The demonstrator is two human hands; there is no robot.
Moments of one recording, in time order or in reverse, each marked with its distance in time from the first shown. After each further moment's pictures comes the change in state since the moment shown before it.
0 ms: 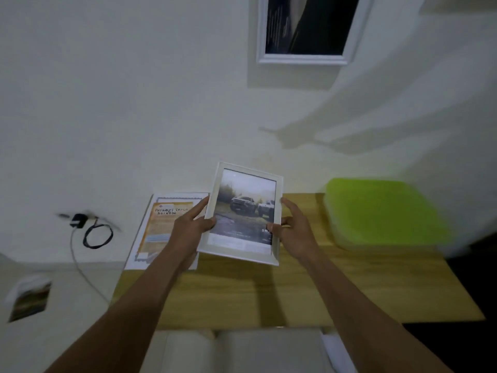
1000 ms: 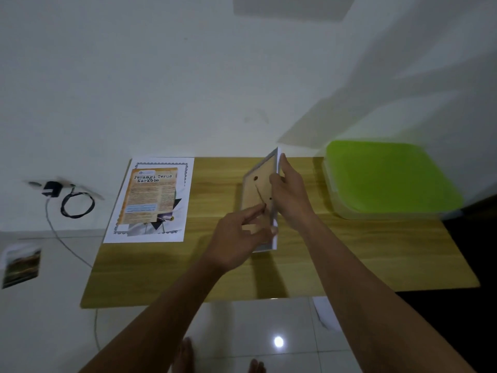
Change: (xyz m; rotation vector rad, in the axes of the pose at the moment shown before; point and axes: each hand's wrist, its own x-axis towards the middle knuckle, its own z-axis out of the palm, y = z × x) left_hand -0.020 -0.058 0.091 0.355 -0.301 0.163; right_hand 0.038 0.008 0.007 -0.016 0.052 0.049
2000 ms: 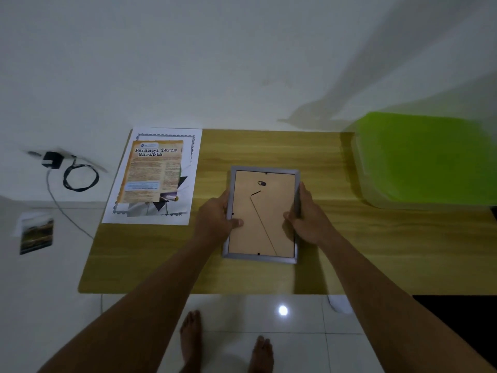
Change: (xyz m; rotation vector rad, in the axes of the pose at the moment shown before) left_hand 0.058 -0.112 -0.031 0.449 0.154 -0.157; right_hand 0.023 0.142 0.001 -0.456 -0.291 0.168
